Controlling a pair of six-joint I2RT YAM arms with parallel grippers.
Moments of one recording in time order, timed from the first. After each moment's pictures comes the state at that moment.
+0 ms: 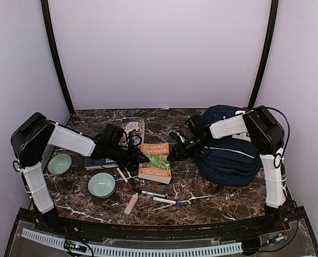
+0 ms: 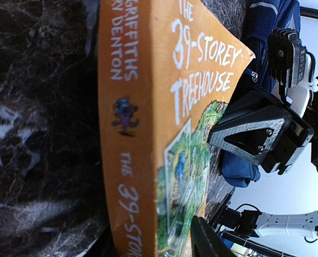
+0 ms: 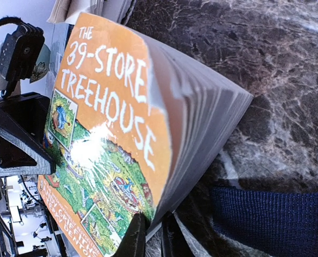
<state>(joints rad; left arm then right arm) -0.61 1.85 0.93 0.12 0.56 -1.07 0.58 2.21 1.43 -0.31 -0.81 0.34</state>
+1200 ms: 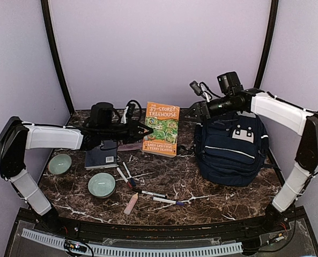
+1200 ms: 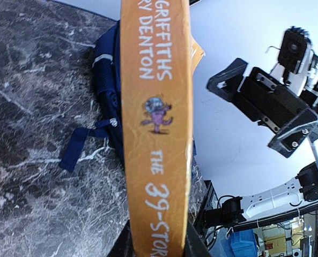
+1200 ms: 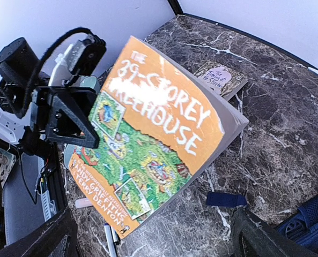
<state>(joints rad) -0.62 1.63 0.98 0.30 0.56 -0.83 0.46 1.67 1.46 -0.50 -0.75 0.00</state>
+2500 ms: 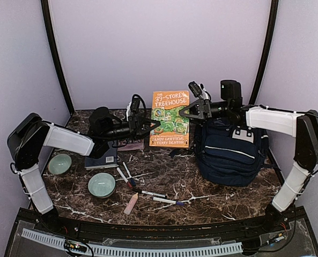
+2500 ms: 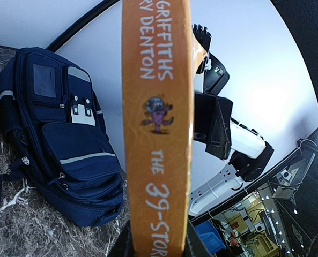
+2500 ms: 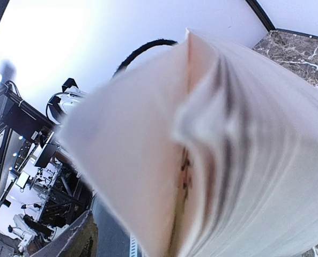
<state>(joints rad) -0.63 1.80 0.94 1.00 0.76 -1.06 0.47 1.69 1.24 0.18 -1.20 0.57</state>
